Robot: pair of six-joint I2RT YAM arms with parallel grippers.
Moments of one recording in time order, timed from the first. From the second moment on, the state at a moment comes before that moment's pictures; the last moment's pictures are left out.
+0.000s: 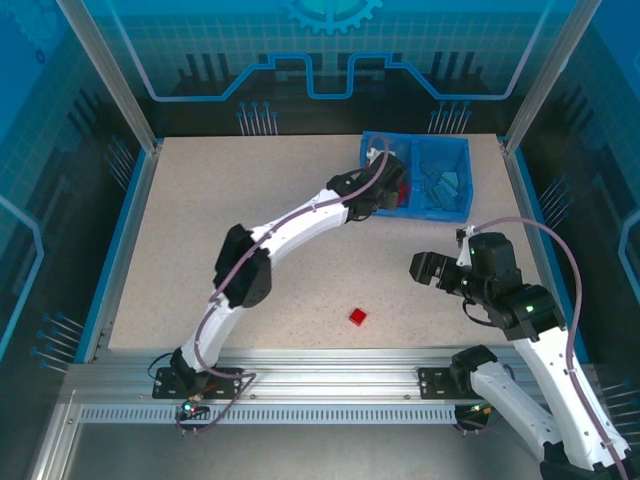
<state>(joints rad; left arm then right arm) -0.78 2.33 2.21 -0.64 -0.30 -0.51 0.31 0.66 0.89 -1.00 -0.09 0.58</state>
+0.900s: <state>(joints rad) -0.75 2.02 1.93 -0.43 -0.25 -0.31 0.31 0.75 0.89 -0.99 -0.17 0.59</state>
